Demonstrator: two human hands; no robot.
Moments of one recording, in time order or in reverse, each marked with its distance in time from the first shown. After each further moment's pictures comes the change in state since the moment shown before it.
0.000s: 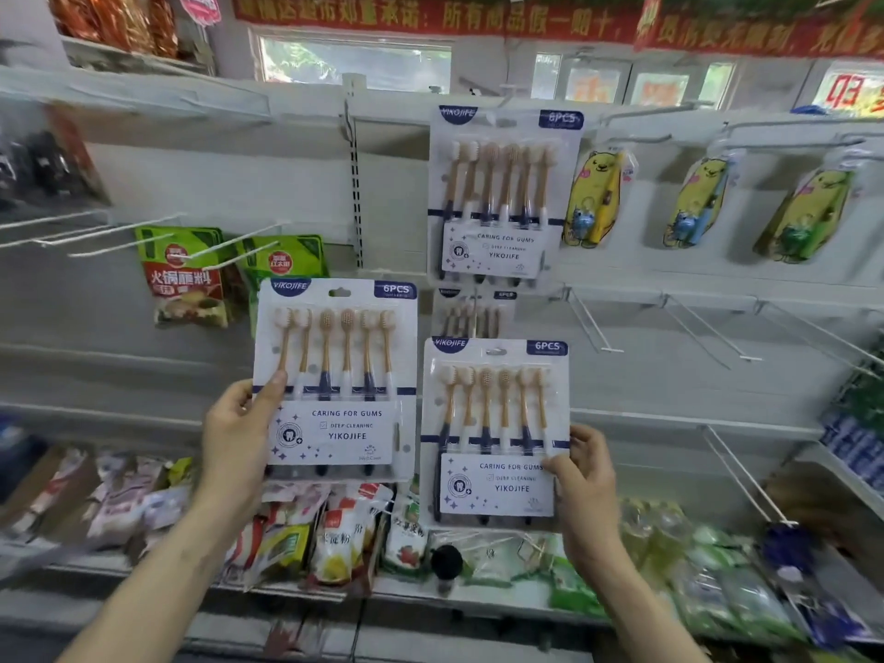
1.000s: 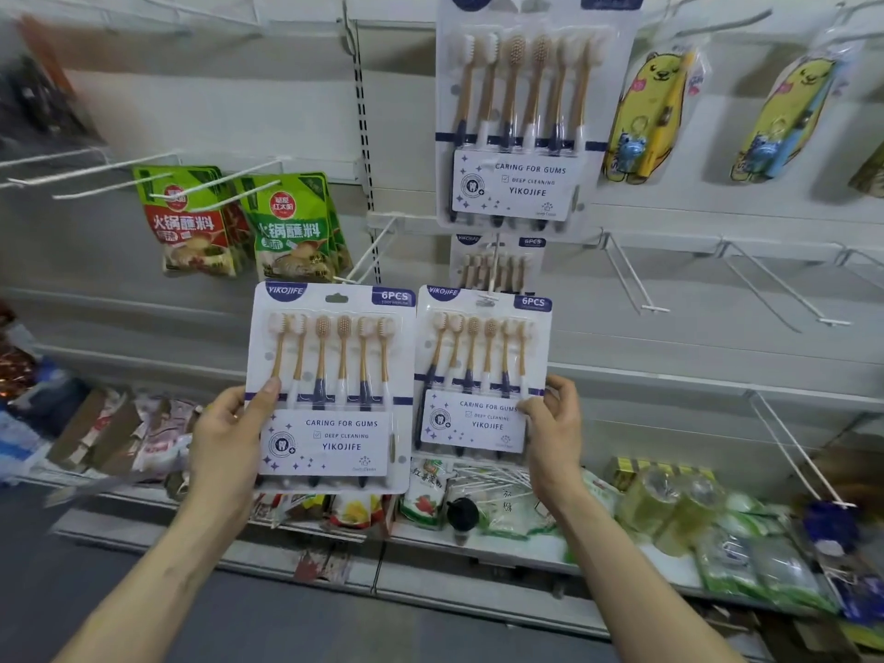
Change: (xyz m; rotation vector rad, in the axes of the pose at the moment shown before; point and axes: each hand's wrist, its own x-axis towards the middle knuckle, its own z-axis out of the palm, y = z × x) left_hand -0.012 -0.050 -0.009 0.106 0.122 -0.118; right_hand 0.066 0.056 0.048 0.117 -0.072 0.118
